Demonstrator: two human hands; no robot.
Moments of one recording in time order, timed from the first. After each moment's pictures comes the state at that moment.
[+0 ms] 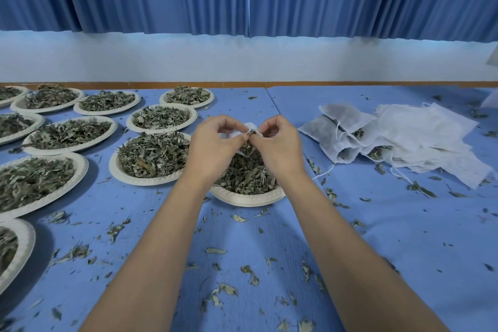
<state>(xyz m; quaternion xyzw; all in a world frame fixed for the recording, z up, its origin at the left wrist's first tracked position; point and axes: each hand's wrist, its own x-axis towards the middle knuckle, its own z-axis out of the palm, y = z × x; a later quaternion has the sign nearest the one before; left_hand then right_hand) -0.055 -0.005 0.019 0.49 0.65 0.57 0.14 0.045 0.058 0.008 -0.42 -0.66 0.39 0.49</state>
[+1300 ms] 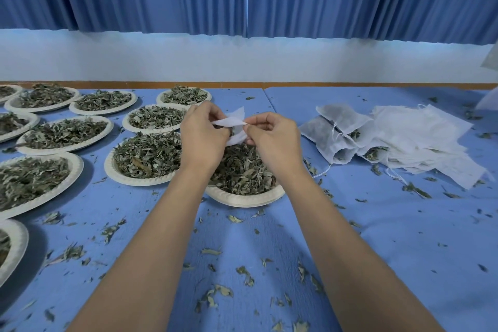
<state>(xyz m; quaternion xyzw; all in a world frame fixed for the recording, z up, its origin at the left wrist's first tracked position) -0.063 0.009 0.024 0.47 0.71 0.53 0.00 0.049 0.053 0.023 -0.38 -0.66 0.44 0.48</state>
